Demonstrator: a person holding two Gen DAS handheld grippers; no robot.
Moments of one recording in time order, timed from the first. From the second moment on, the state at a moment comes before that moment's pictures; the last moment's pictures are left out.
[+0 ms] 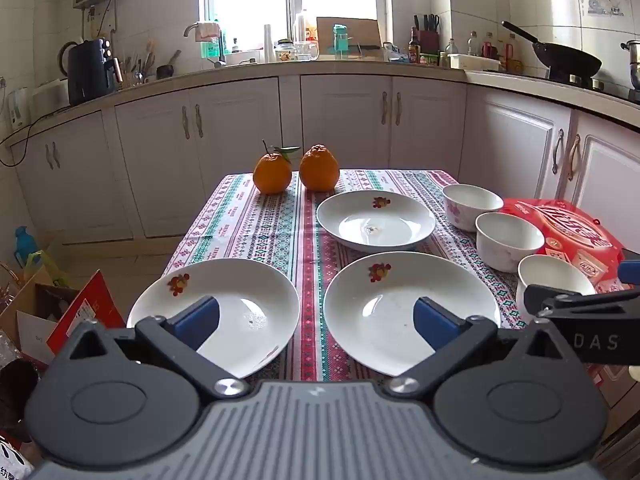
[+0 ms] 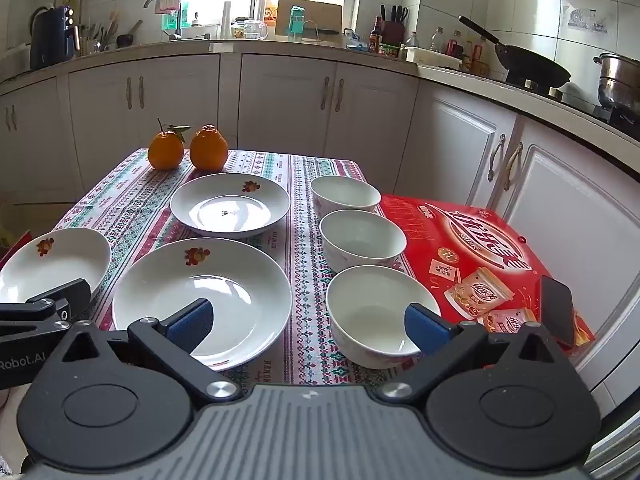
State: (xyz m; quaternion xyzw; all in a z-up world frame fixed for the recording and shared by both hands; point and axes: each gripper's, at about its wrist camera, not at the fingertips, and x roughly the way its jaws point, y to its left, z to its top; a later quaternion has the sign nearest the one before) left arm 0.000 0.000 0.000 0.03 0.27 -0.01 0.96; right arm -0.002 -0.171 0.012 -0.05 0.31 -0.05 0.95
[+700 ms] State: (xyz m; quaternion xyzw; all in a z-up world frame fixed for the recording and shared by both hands) left arm 0.001 0.001 -0.002 0.02 0.28 0.00 0.96; right arm -0.001 -0.170 0.011 -0.05 0.32 -0.05 0.94
